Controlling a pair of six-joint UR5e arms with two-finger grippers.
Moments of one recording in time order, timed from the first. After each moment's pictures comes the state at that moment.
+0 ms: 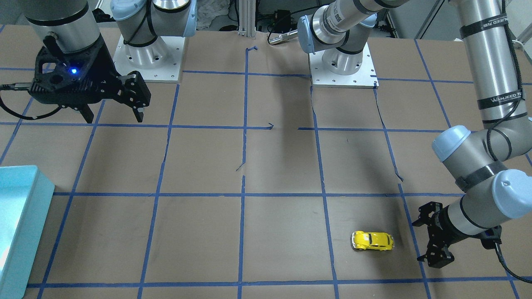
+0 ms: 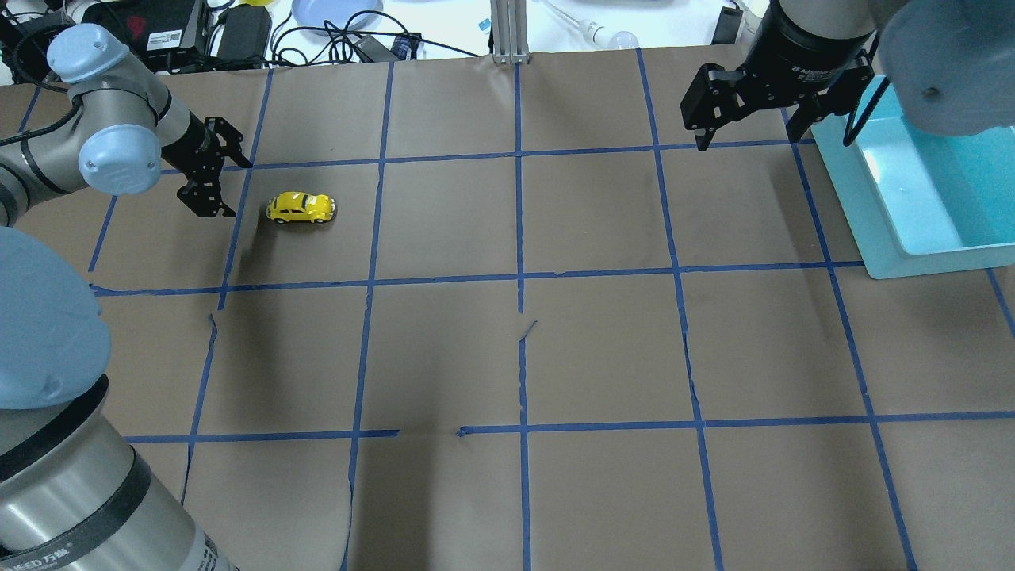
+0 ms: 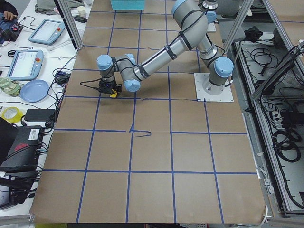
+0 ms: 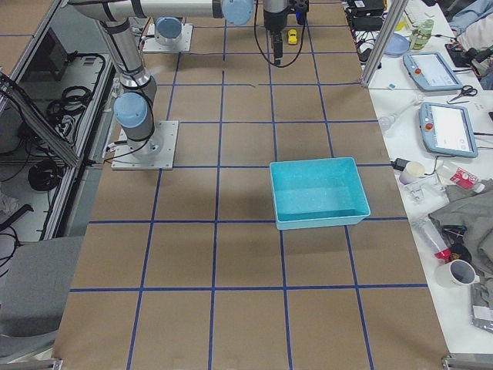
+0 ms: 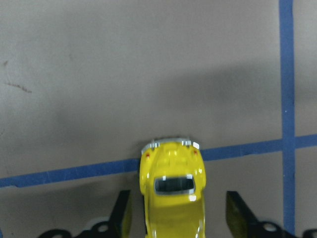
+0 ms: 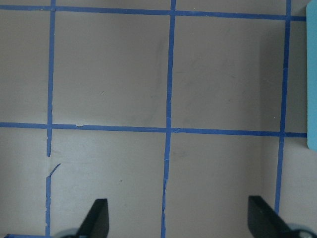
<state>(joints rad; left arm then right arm) -1.24 -2.17 -1.49 -1.00 1.48 -1.08 1.57 -1.54 1.54 -1.68 -1.57 -0.04</state>
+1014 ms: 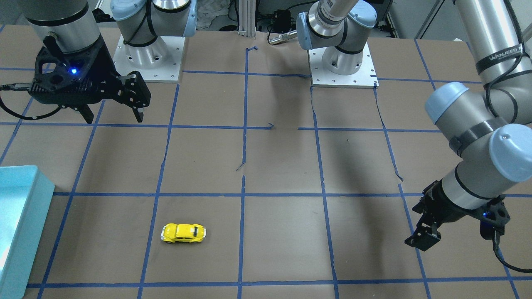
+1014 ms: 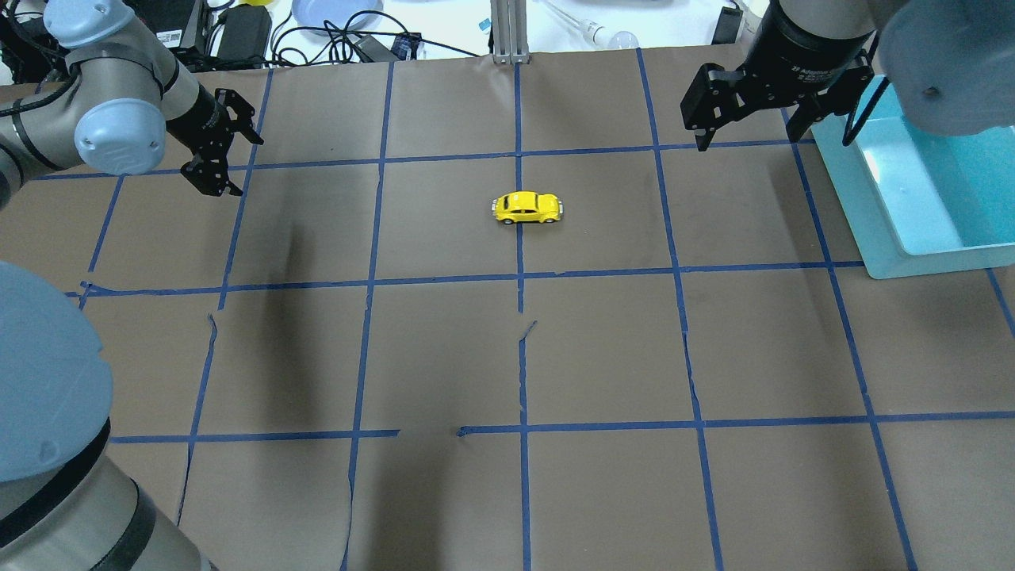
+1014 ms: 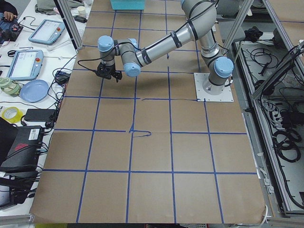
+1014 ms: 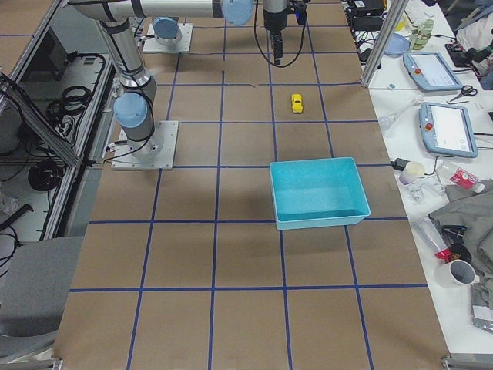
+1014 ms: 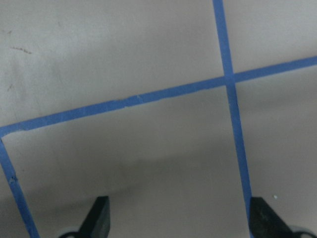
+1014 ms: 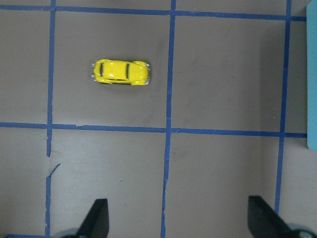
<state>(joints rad) -1.34 -1.99 -1.48 -1.14 1.50 -0.72 1.57 -1.55 1.54 -1.68 -1.57 -0.05</state>
